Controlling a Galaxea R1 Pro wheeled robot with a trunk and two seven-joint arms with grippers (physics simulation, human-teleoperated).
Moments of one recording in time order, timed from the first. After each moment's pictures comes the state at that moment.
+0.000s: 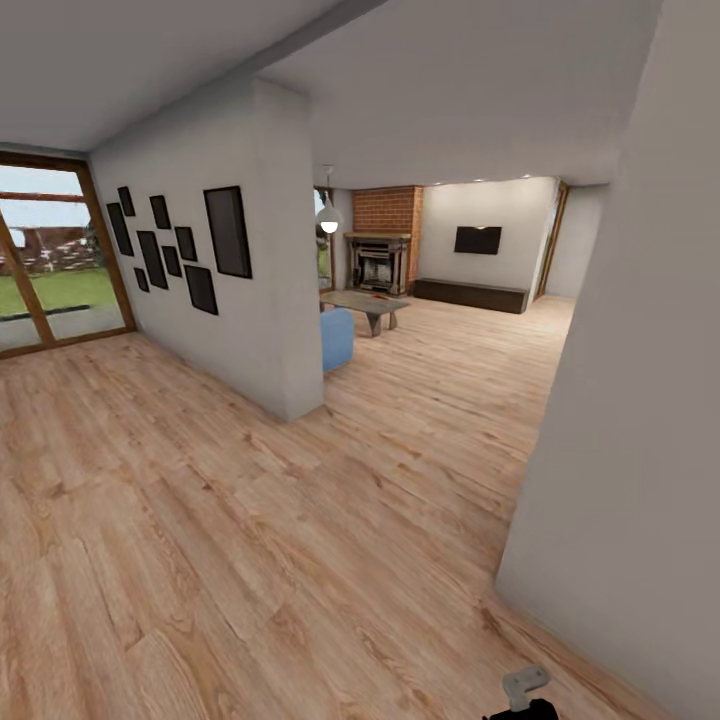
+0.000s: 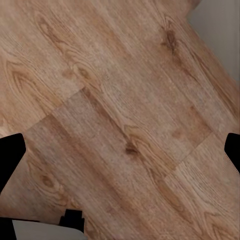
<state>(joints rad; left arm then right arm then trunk) -0.36 -0.03 0.01 -0.01 0.18 -0.25 0.03 -0.51 -0.05 0.07 0.03 0.15 -0.12 -0.03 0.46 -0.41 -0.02</state>
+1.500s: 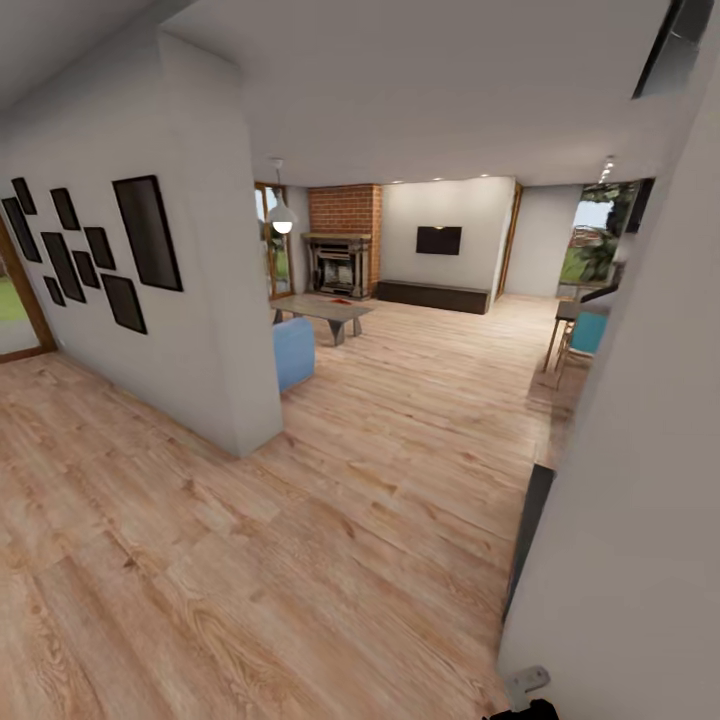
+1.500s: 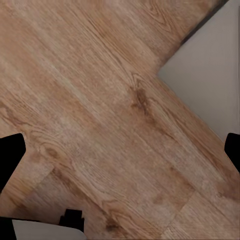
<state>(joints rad) -0.36 -0.03 0.01 -0.01 0.18 -0.25 0.03 -0.51 -0.05 0.07 0.03 0.15 -0.12 -0.03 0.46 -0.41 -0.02</state>
